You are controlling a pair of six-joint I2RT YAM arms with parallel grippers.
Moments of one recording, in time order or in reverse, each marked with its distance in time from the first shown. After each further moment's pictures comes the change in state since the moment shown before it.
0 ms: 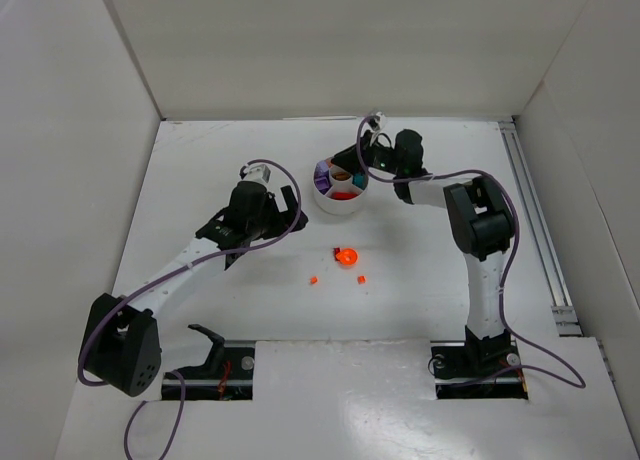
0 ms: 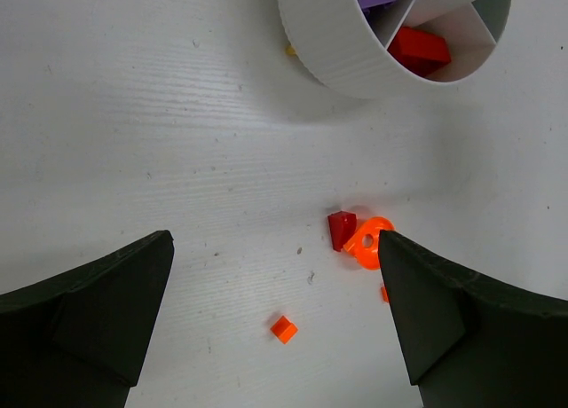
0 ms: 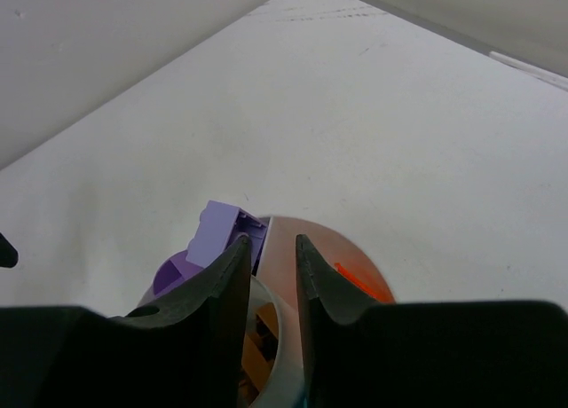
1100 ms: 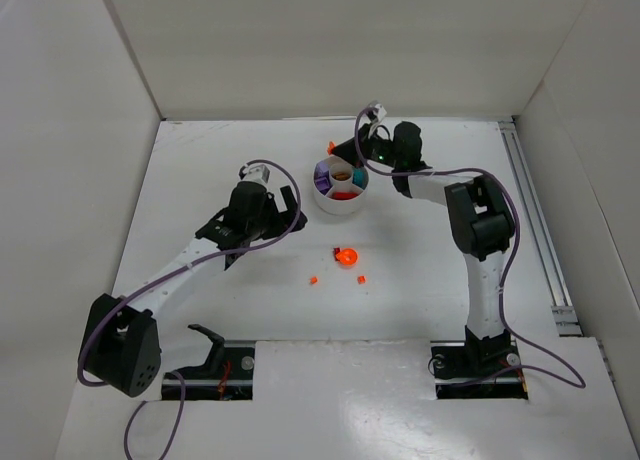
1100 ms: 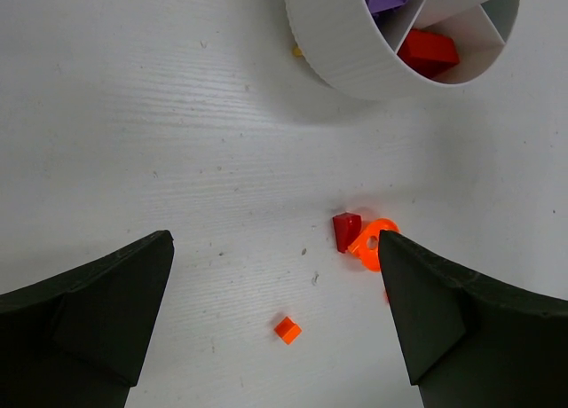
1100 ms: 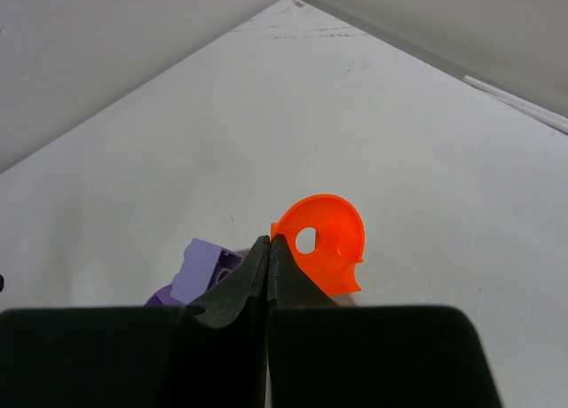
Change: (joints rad) left arm 0.000 -0.002 0.000 -0.008 -0.013 0.000; right arm 0.001 0.003 0.087 -0.087 0.037 -0.029
